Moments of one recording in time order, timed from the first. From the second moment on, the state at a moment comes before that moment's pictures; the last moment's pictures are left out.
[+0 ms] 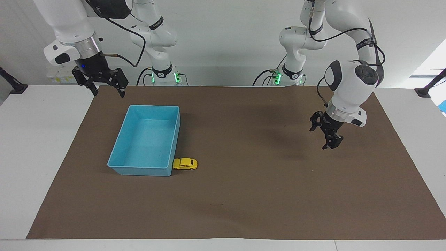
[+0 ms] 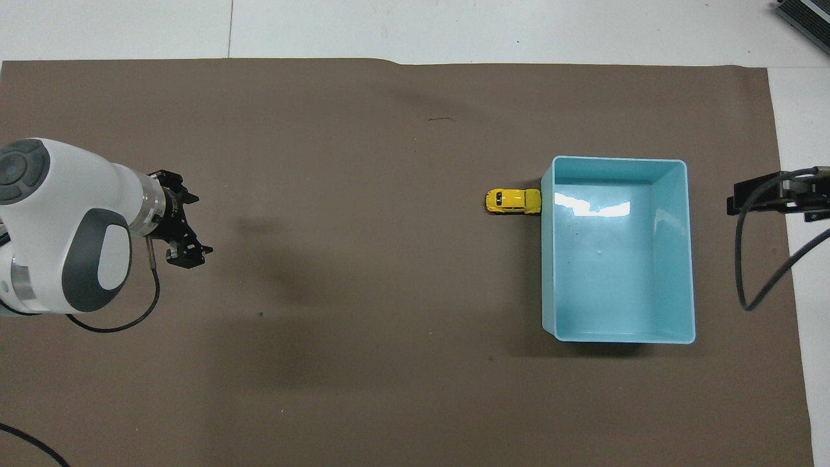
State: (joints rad) left arm -0.20 0.11 0.08 -1.95 -0.10 2.15 -1.87; right arm -0.08 -0.01 0.05 -1.57 -0.01 1.60 0.07
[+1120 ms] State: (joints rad) left arm -0.16 0.10 0.09 -1.71 -0.10 1.99 -1.00; right arm 0.09 0.16 0.06 -1.64 -0.06 1.75 0.77
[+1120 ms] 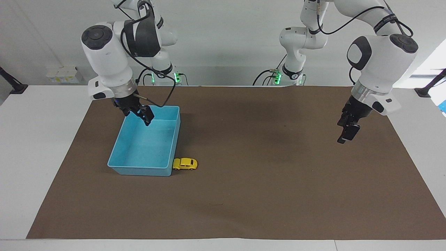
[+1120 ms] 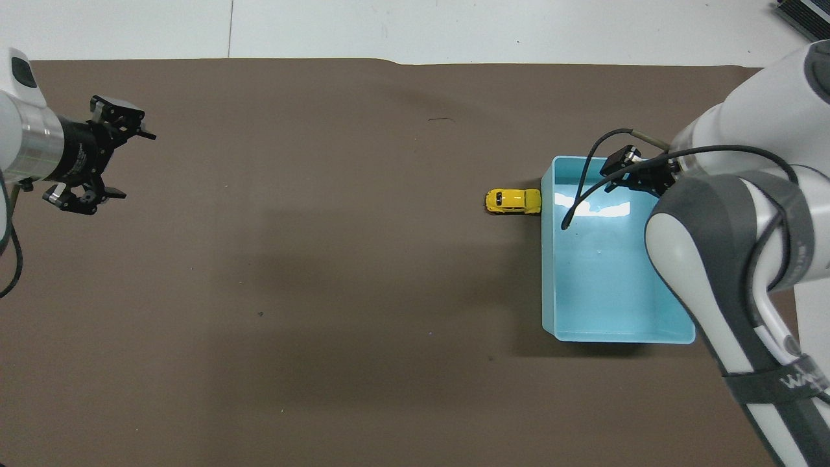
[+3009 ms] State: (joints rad) left arm -0.13 -0.04 0.09 -1.58 -0.03 1.57 -0.02; right arm 0.22 0.32 0.06 -1.82 0.06 2.22 1.76
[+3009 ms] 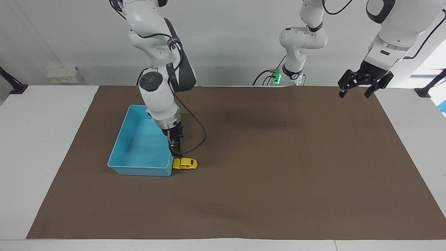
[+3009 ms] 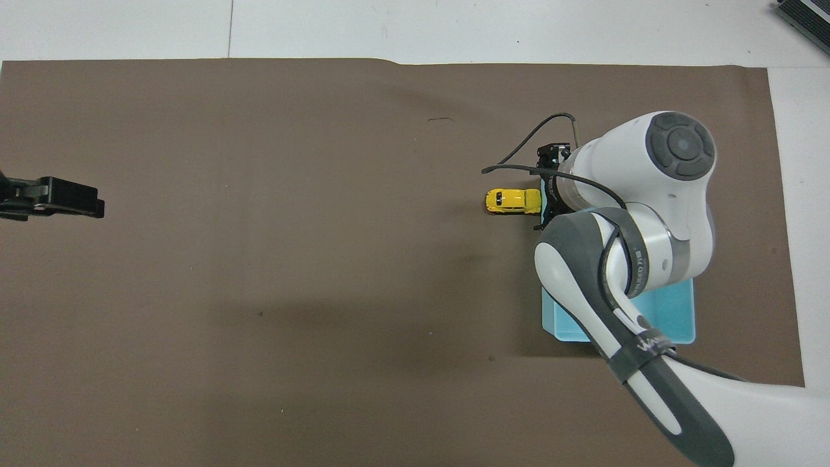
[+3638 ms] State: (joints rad) left arm -0.13 -0.07 0.06 -1.53 -0.02 1.48 -0.02; right arm 0.27 0.41 0.05 -1.82 -0.07 2.31 1.88
